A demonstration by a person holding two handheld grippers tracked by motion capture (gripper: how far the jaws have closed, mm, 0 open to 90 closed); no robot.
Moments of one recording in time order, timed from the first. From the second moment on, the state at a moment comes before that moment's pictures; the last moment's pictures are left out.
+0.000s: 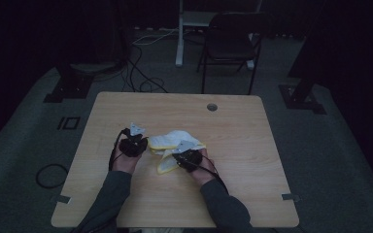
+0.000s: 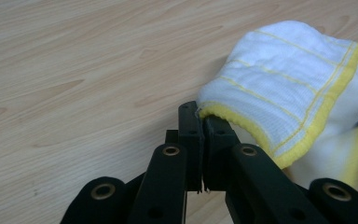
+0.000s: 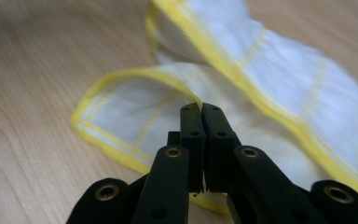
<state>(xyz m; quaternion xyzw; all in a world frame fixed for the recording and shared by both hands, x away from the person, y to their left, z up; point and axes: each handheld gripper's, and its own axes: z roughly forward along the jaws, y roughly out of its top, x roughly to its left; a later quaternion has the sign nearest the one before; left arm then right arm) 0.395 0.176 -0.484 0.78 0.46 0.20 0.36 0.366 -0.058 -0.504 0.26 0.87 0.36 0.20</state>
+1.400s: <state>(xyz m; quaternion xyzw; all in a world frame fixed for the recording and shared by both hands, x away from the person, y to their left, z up) 0.447 0.199 -0.490 0.76 0.54 0.14 0.34 0.395 -0.187 -0.498 0.40 0.82 0.35 0.20</state>
